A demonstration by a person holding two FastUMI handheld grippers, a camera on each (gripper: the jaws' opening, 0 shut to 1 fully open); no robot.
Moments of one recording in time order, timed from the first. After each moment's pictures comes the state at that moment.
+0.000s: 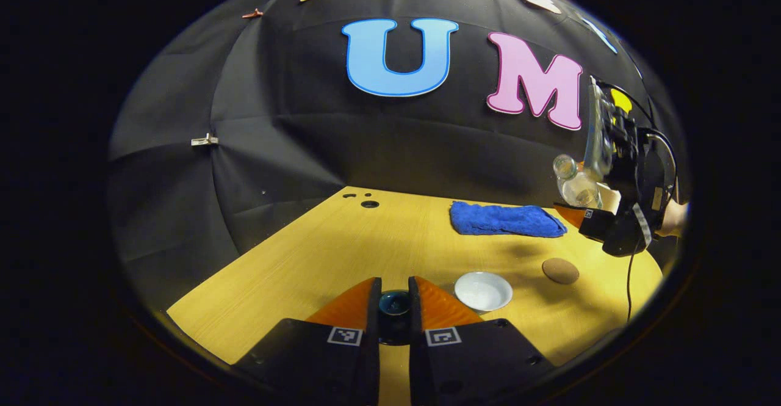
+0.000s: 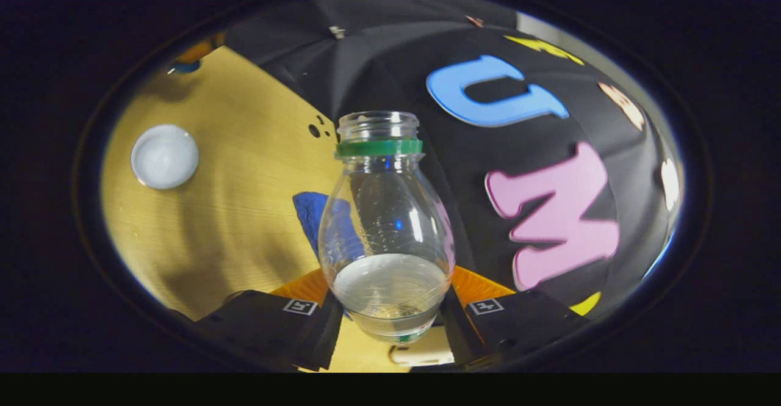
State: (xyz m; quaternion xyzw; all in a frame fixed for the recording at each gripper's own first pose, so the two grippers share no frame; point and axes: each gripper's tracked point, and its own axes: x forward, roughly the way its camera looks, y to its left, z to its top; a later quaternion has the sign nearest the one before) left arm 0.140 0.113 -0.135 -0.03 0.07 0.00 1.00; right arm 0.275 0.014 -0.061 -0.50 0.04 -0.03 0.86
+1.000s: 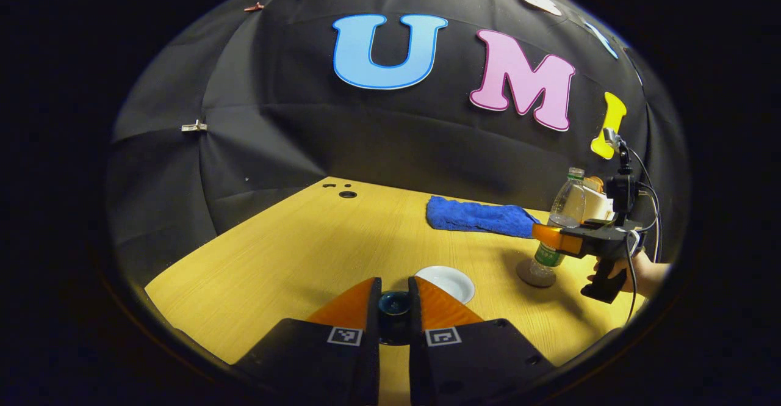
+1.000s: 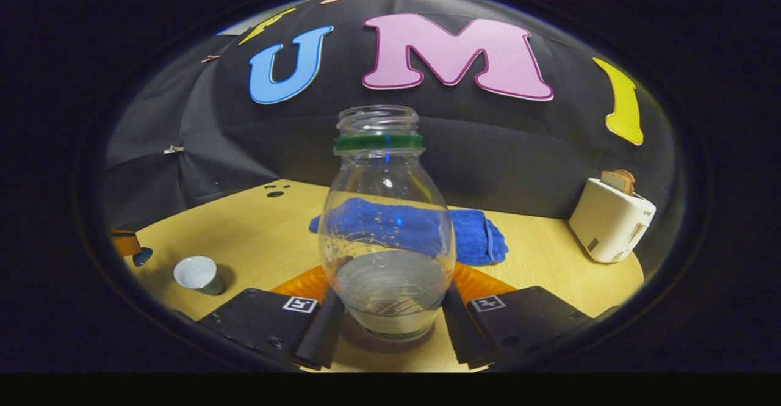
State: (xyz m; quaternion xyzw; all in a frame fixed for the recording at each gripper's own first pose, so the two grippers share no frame) left arm 0.139 0.068 -0.150 -0.05 0.08 -0.02 1.00; right arm 0.271 -0.025 -0.130 -0.04 0.06 -0.01 1.00
